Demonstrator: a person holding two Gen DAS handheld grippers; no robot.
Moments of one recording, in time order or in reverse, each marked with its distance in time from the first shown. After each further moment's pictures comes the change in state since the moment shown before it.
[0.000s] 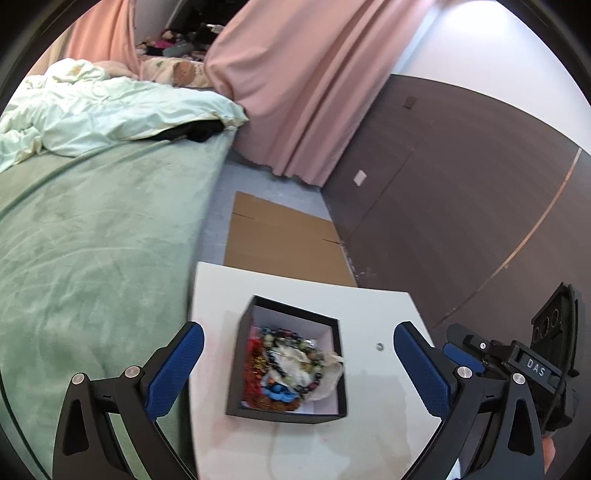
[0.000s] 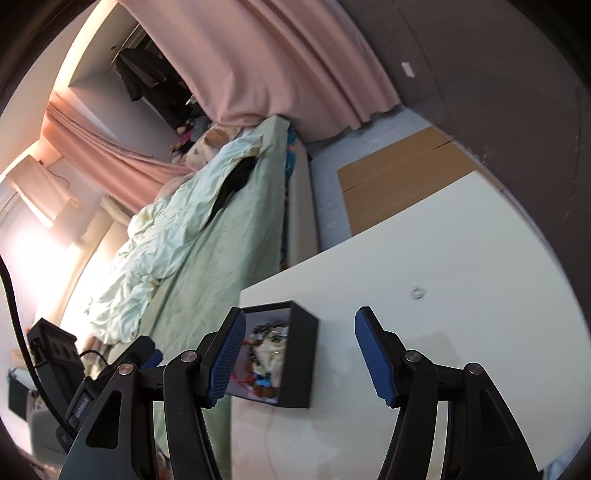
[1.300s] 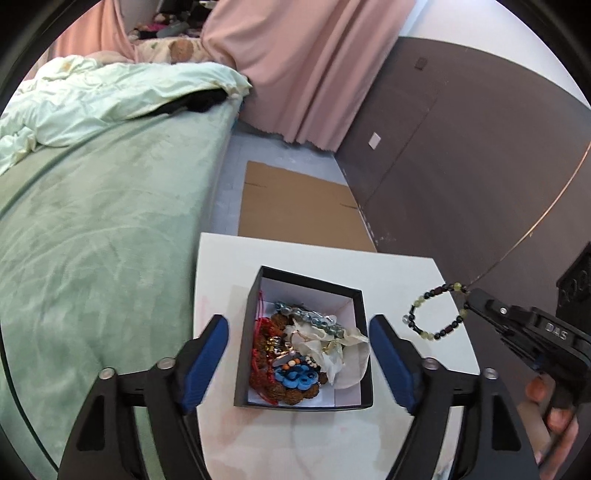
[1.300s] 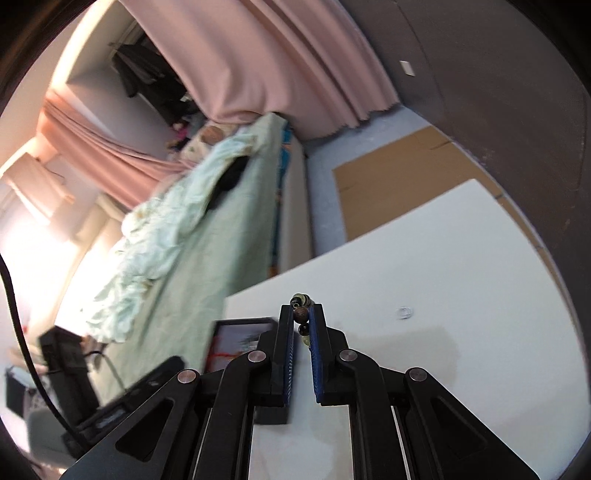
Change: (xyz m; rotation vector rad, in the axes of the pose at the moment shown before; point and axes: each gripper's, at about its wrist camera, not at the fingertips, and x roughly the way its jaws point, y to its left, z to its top) left arm 0.033 0.001 -0.004 0.032 0.133 0.085; right arm 0.014 0.000 0.013 -0.007 0.019 0.056
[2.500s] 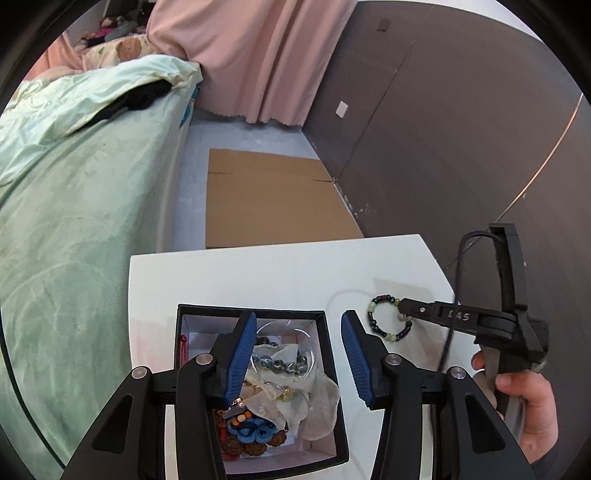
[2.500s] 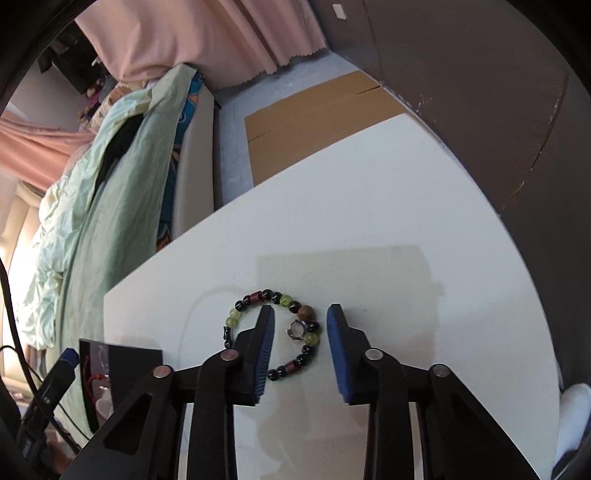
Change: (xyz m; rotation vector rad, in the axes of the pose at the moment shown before) left arm 0.067 -0.036 0.024 0.143 0.113 -0.062; right arm 0.088 -0.098 0.024 0.068 0.249 -0.370
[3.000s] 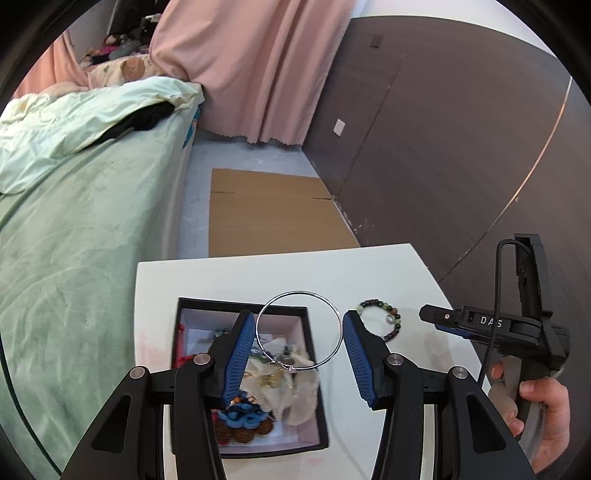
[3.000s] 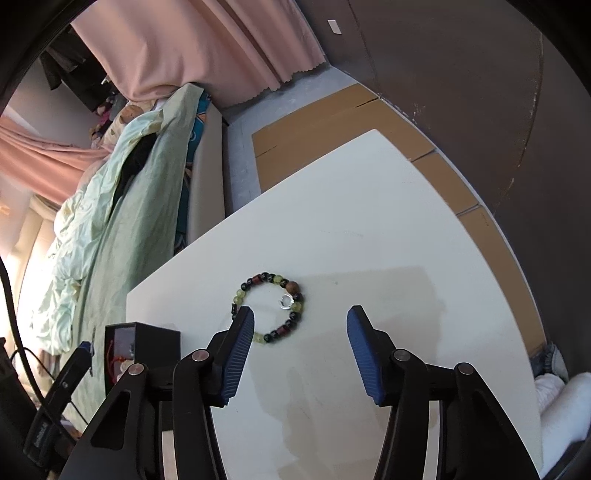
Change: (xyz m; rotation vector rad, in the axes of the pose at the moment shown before) left arm -0.022 -0.016 -0.013 0.017 -0.086 0.024; right arm -0.040 -0.020 -0.016 0.047 -0.057 0.074
